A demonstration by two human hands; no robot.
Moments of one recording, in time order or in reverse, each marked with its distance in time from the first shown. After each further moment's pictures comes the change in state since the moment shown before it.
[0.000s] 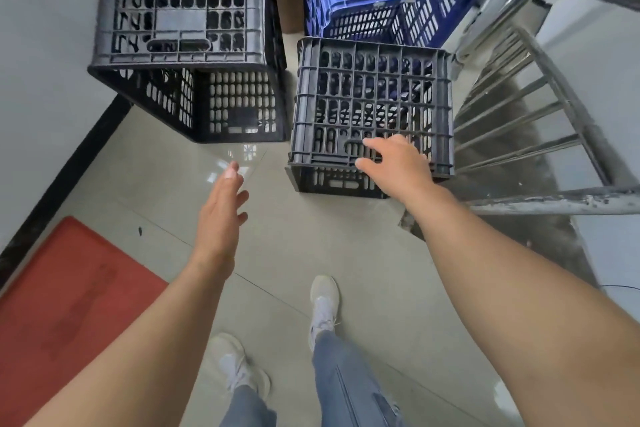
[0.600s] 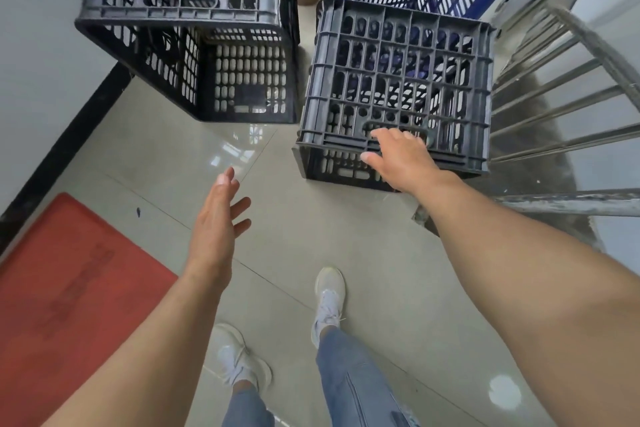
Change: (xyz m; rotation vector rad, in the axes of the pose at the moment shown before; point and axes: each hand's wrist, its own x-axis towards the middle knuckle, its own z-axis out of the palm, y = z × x) left_hand 0.021 -0.062 -0.017 -0.055 0.037 -0.047; right_hand 0.041 0.005 0.054 -0.207 -0.119 -0.147
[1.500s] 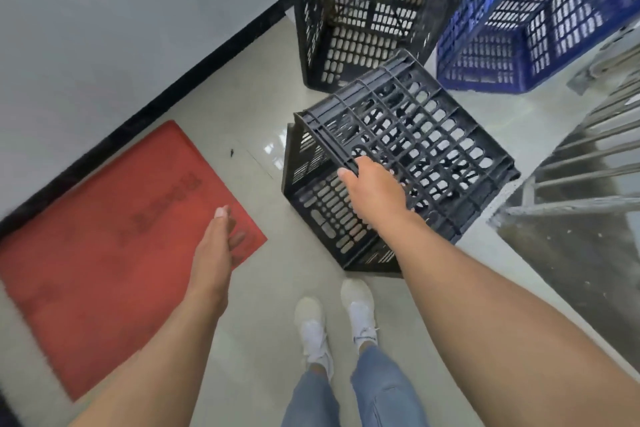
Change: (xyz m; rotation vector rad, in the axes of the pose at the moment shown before) left_hand -0.108 -0.158 -0.241 -0.199 0.273 -0.129; right_hand -0.147 -0.257 0.160 0.178 0.023 -0.061
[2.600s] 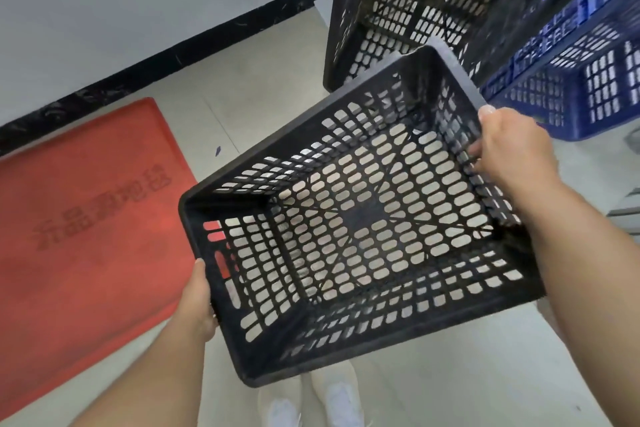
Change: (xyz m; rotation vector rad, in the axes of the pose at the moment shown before) left_hand 0.200 -0.184 0.021 -0.231 0.120 -0.521; right_hand 0.185 0.092 -0.008 -0.149 0.449 0.060
